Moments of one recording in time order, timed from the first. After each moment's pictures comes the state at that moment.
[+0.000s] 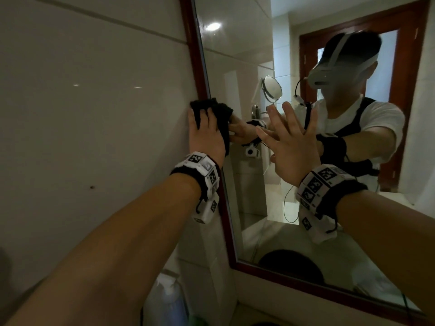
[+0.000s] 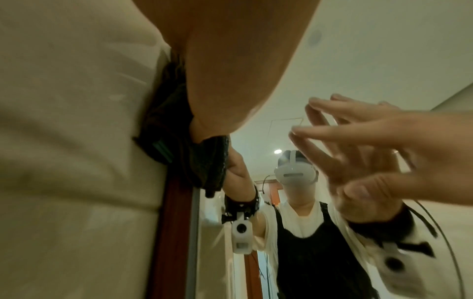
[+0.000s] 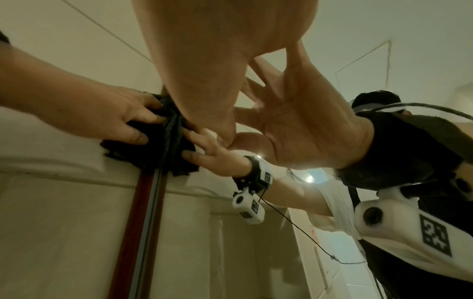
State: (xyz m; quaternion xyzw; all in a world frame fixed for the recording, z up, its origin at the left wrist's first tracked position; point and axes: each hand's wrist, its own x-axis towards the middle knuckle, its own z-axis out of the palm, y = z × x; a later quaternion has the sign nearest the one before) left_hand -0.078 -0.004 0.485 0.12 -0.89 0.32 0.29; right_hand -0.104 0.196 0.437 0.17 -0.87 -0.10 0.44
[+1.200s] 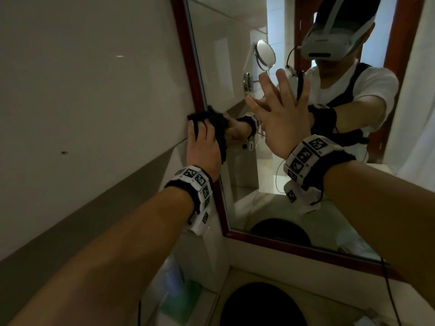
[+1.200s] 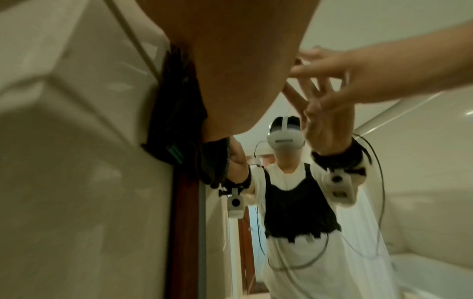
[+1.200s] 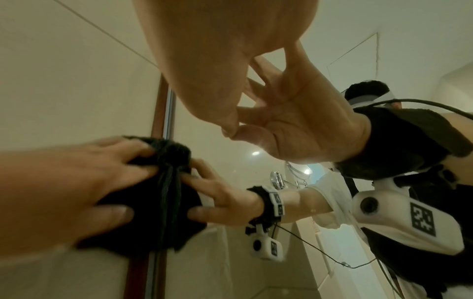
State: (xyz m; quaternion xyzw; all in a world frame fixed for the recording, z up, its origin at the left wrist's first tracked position) left_hand -0.064 -0.004 0.390 0.08 -0.91 0.32 0.23; right_hand -0.106 0.190 0.419 0.19 -0.87 -0.06 0.46
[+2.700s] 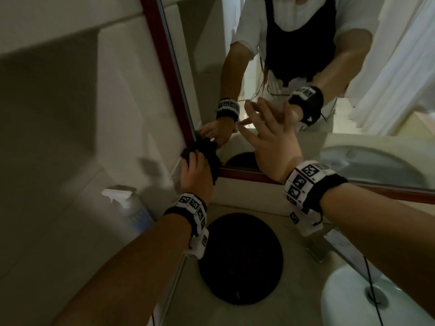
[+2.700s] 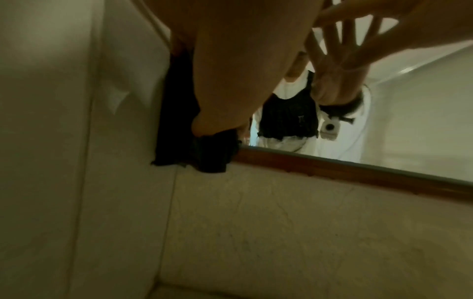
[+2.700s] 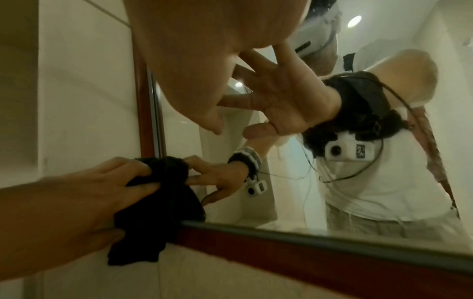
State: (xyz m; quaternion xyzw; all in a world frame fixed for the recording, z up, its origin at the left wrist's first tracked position) left_hand -0.051 -0.001 0.117 0.02 -0.98 0.18 0.07; right_hand -0.075 0.205 0.187 0.22 -0.92 -0.16 0.28
